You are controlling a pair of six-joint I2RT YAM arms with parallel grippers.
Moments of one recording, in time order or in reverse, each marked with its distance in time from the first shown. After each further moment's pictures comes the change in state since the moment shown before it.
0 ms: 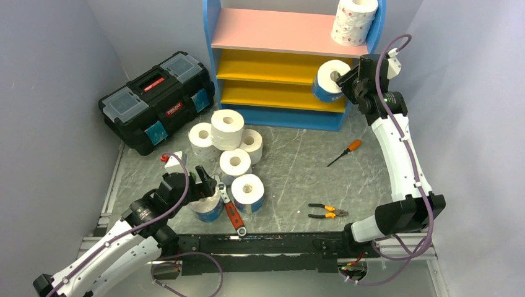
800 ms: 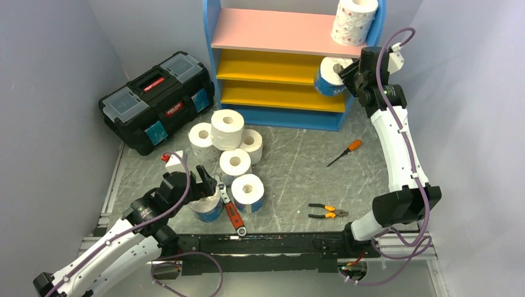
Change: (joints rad) left arm 0.000 0.022 0.008 0.001 -0.002 0.000; right arm -0.023 0.077 0.092 0.006 0.029 0.034
